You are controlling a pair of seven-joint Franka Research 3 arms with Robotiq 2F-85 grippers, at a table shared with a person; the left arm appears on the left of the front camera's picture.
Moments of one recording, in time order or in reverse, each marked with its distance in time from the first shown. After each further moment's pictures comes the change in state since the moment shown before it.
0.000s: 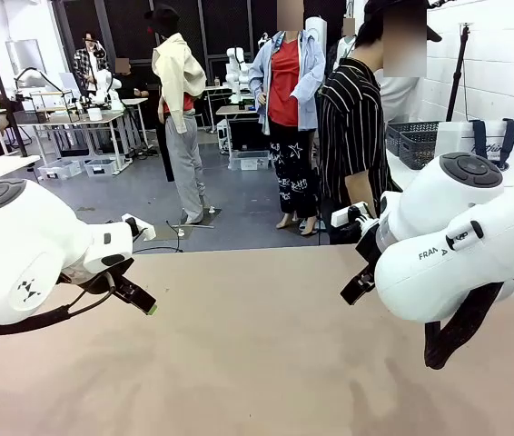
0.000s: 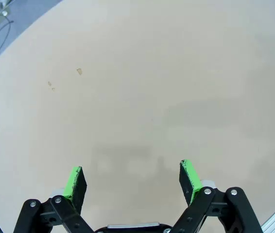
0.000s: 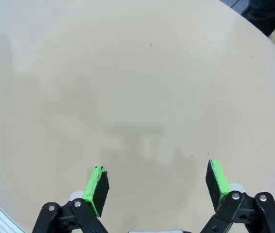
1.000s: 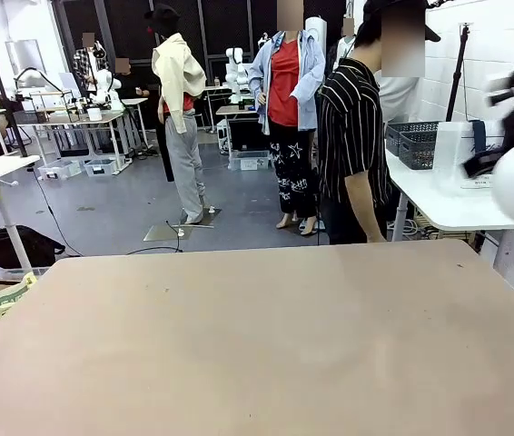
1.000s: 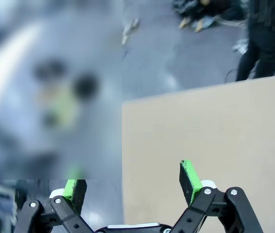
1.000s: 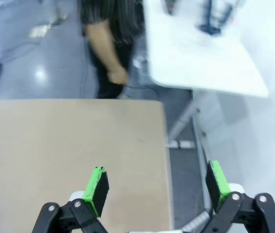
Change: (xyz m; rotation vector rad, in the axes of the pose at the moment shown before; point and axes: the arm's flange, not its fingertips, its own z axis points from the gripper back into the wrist) left arm -0.061 0.196 0.229 0.455 -0.272 0.405; right arm -0.036 -0.215 0.175 -0.506 -0.246 -0.477
